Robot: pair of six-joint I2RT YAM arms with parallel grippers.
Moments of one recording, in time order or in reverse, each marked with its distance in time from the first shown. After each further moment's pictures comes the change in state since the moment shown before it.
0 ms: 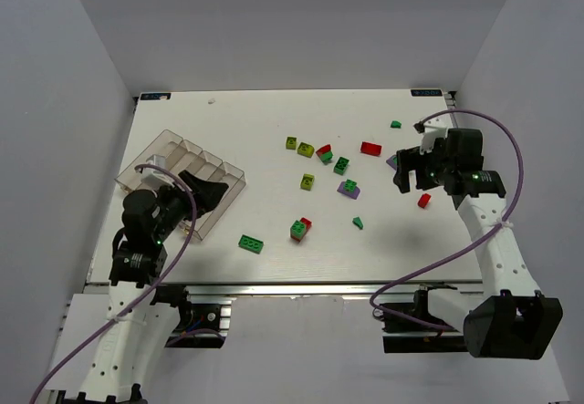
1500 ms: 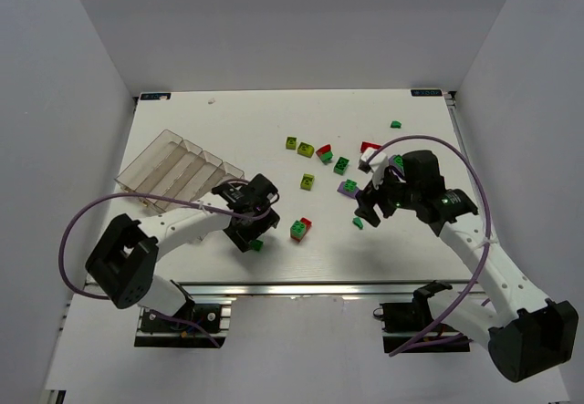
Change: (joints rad) left arm -0.652 0.929 0.292 -0.454 -0.493 -0.724; right arm 0.355 -0.100 -0.163 0.047 -0.219 -0.239
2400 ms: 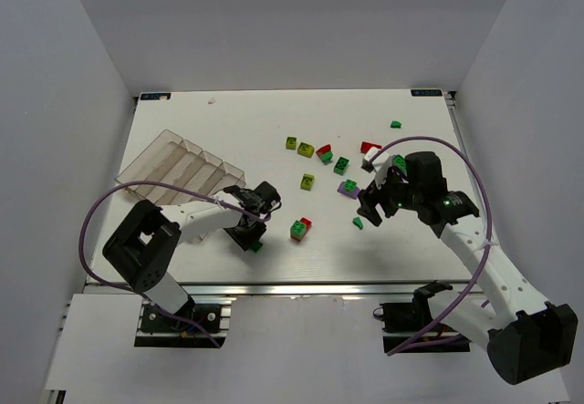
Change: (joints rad) left arm 0.002 0.144 -0.008 -0.042 -0.138 -0.112; right arm -0.025 -0.020 -0.026 0.023 0.017 0.004
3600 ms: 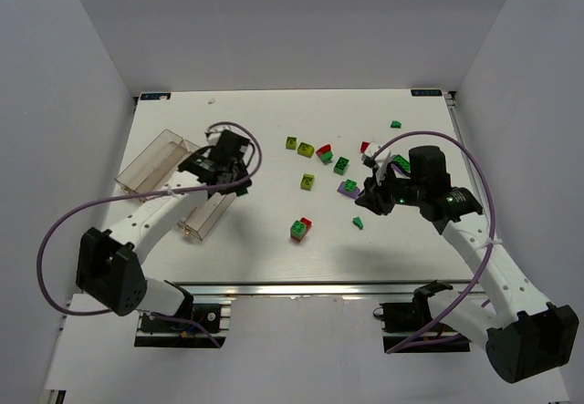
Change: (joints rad) left arm 0.193 -0.185 0.256 0.090 -0.017 0.810; right arm -0.016 0.007 0.048 0.007 -0.194 0.019
